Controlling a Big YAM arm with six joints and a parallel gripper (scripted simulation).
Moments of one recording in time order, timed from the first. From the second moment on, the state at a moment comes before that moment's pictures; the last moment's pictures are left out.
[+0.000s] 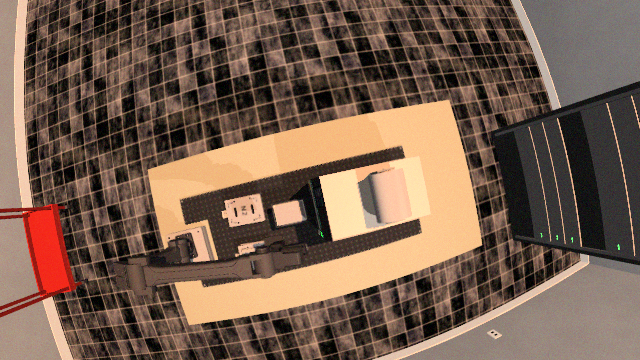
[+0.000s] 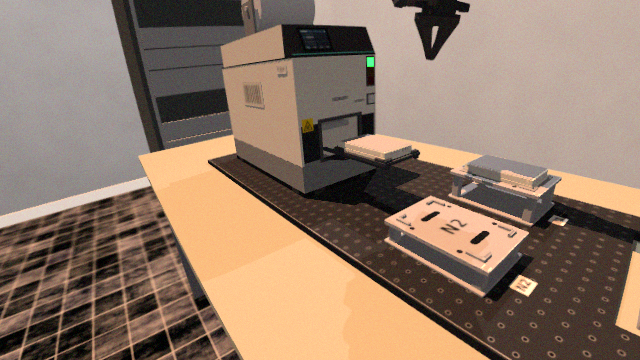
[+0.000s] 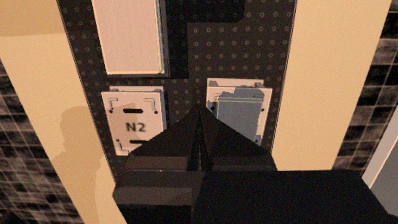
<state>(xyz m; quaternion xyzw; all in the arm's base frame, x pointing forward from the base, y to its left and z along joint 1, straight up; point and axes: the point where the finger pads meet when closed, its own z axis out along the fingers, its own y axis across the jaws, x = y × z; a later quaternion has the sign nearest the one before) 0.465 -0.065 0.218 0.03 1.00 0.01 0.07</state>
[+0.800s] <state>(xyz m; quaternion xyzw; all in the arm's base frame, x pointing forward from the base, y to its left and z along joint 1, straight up) 0.455 -0.063 0.217 0.03 1.00 0.01 -0.02</state>
